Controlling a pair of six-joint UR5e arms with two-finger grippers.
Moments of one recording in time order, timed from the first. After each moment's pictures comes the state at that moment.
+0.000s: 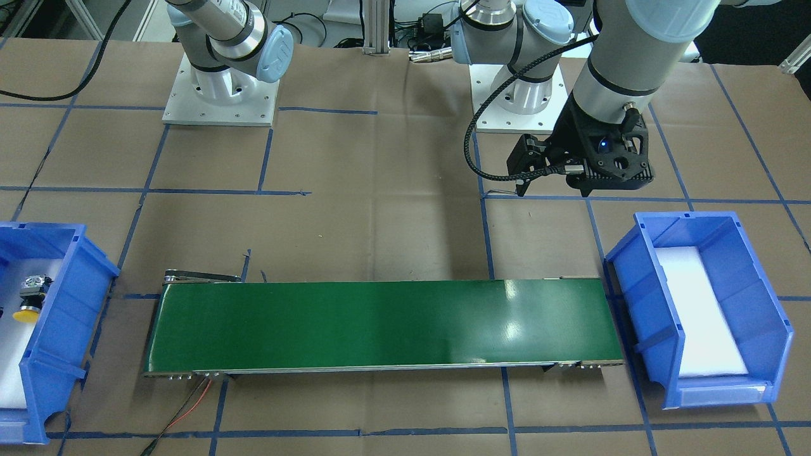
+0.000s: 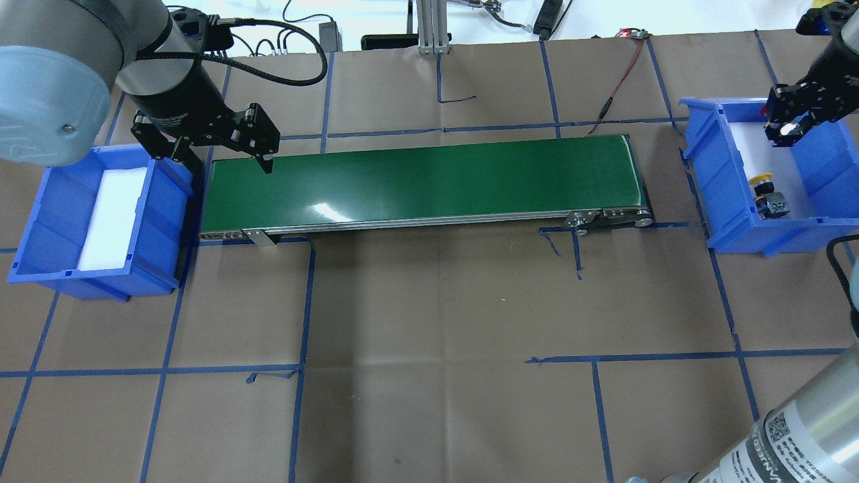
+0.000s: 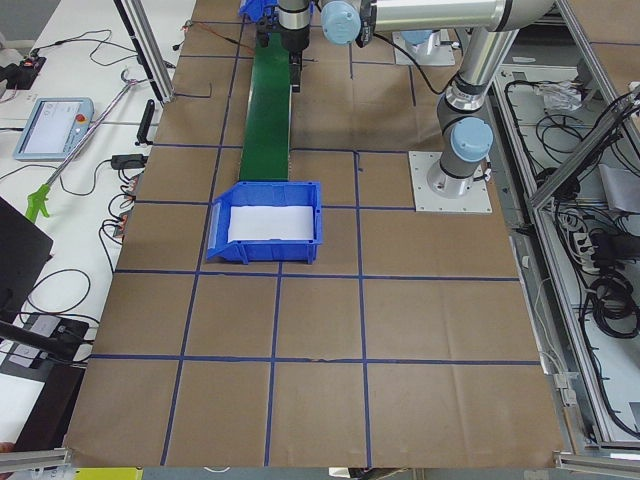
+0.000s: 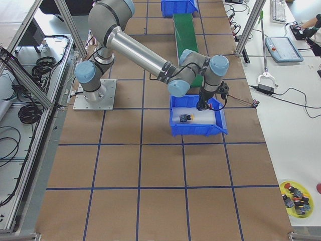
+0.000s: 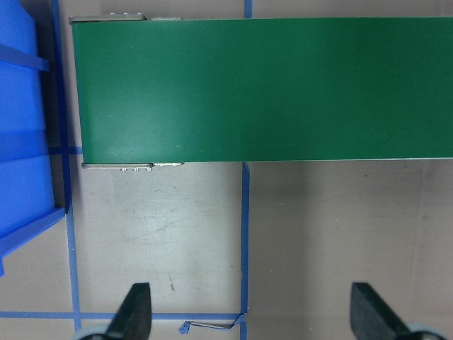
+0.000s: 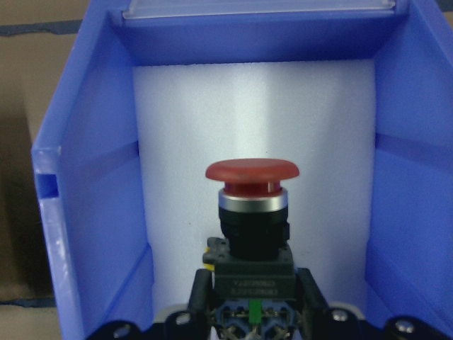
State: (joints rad) left arm -1.55 -1.62 -1.60 -1.50 1.57 0.02; right arm 1.07 -1.07 1.38 -1.84 -1.57 -0.45
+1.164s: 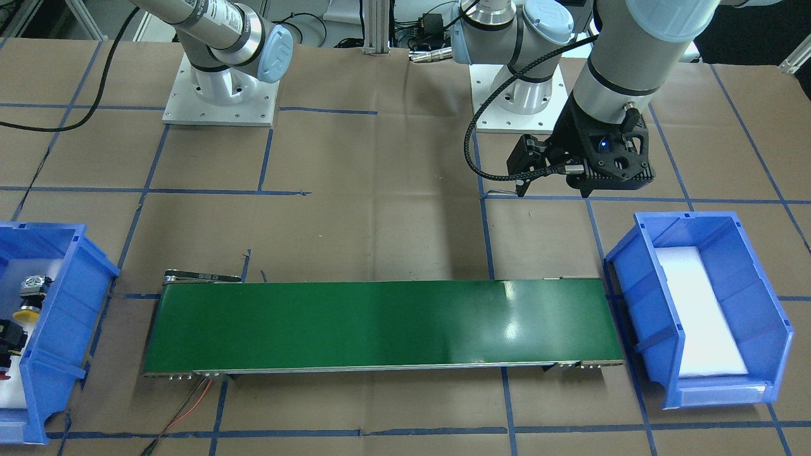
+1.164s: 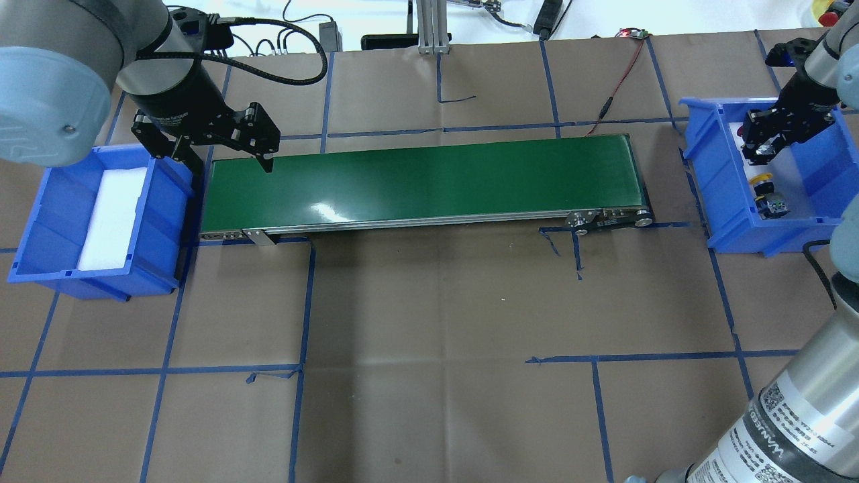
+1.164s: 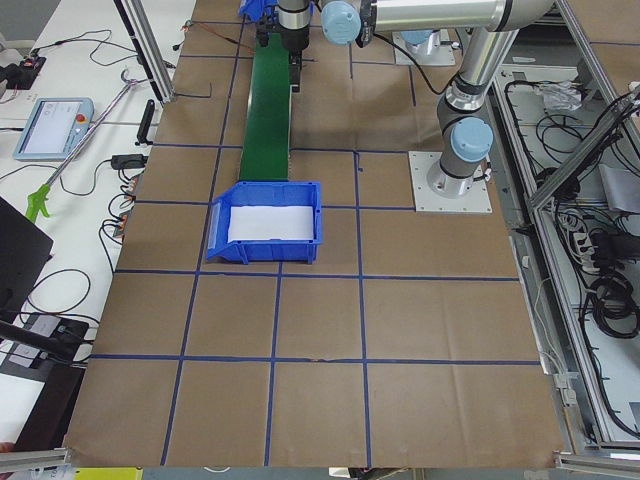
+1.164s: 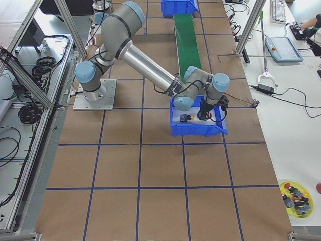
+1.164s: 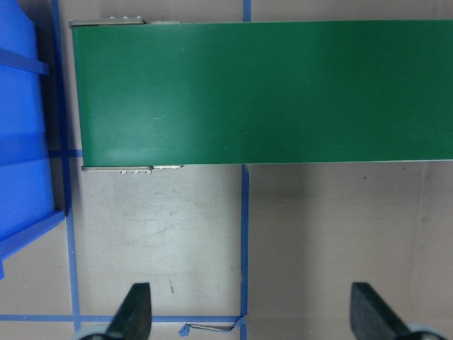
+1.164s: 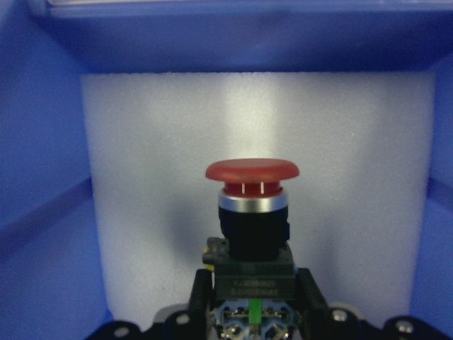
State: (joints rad) left arm -1.55 -1.62 -1.60 -1.50 1.57 0.02; right arm 1.07 -0.95 1.37 -1.91 -1.57 -0.47
